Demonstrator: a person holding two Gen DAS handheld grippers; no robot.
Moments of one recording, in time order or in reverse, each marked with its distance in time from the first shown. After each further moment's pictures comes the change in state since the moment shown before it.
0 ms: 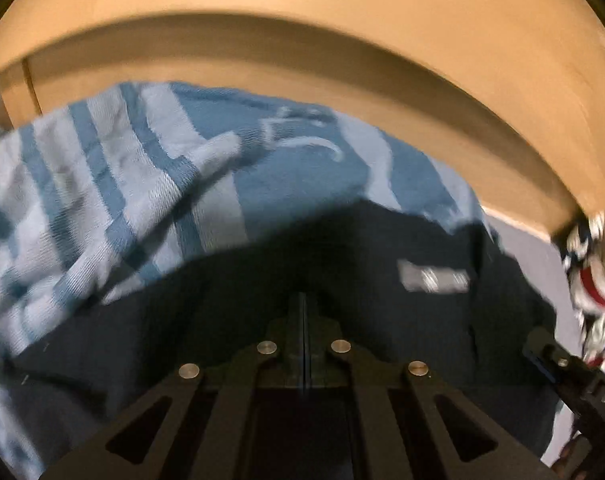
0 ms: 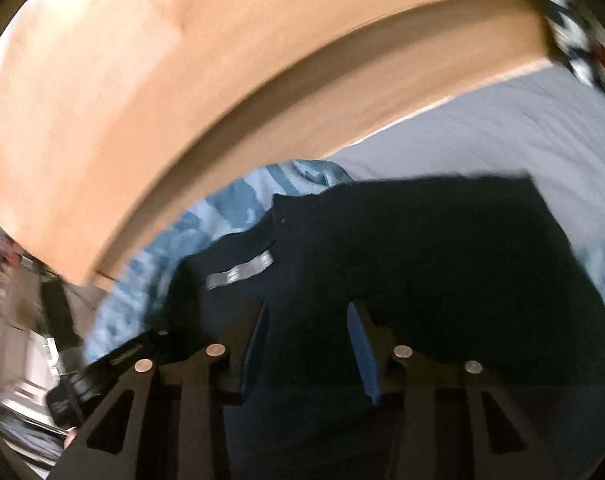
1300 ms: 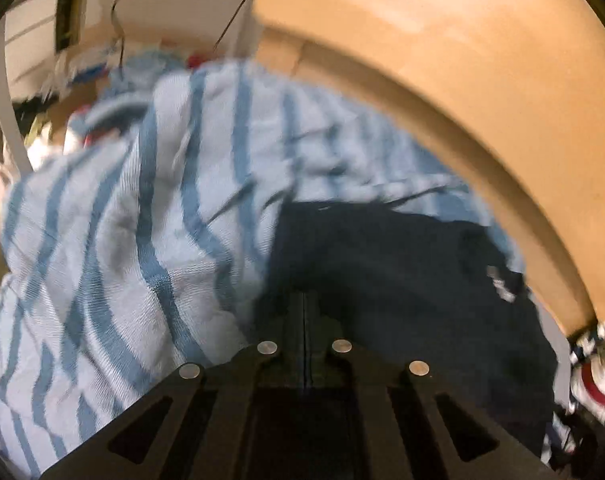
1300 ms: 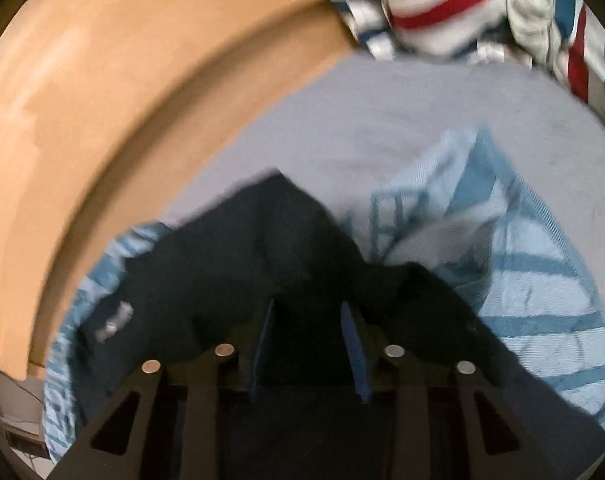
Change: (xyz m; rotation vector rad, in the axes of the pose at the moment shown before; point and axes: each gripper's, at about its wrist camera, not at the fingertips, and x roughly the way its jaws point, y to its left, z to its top) left arm -0.151 0.078 -0.146 -0.328 -0.225 0.198; right arm -0.088 -0.091 -0.047 0.320 -0.193 -0.314
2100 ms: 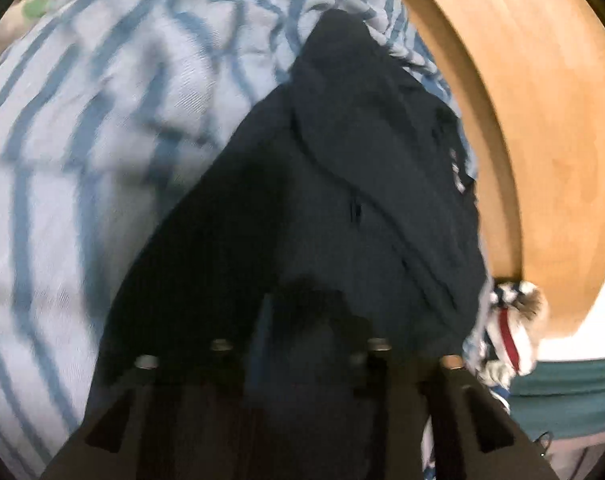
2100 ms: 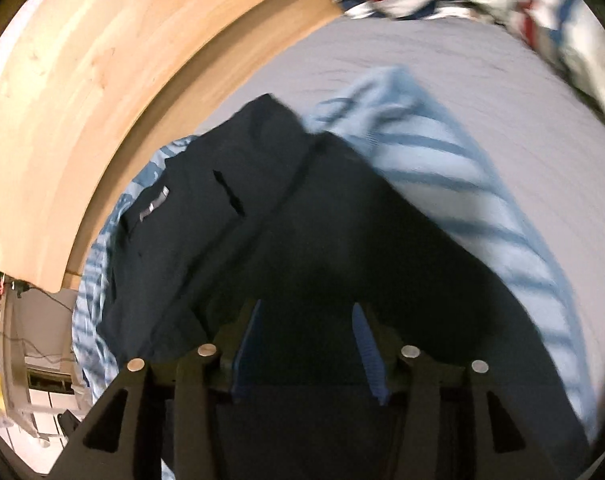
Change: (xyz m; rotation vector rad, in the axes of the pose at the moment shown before) left arm -0.042 0.053 -0.096 -0.298 0.446 -0.295; right arm -0.131 -0.067 -0.059 -0.013 0.246 0.081
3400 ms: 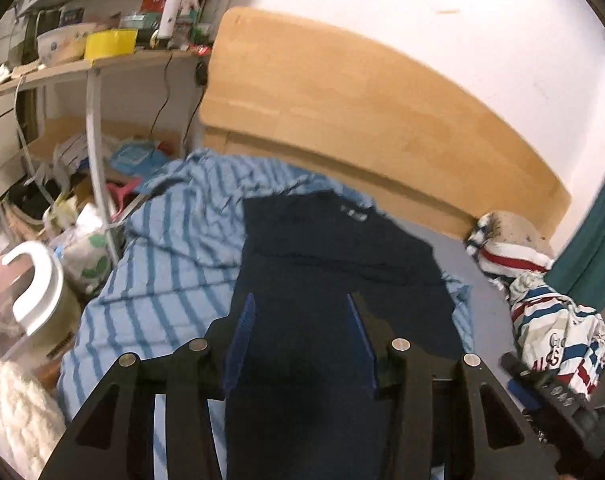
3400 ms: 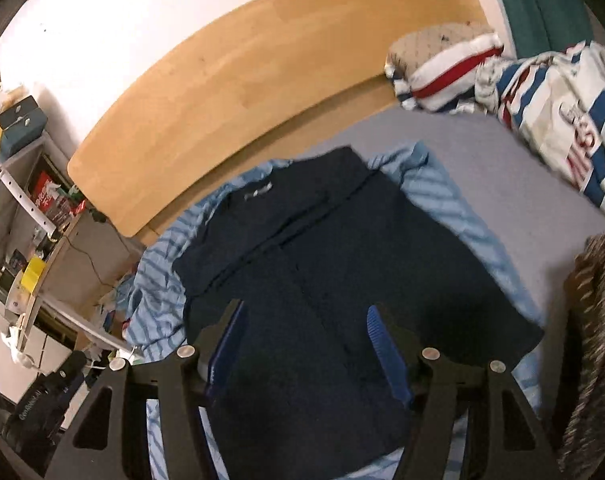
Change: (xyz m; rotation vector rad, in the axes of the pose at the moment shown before) left arm -0.215 -0.057 -0.138 0.632 -0.520 0.079; right arm -0.160 0.032 -0.158 -0.250 -0.265 0.112
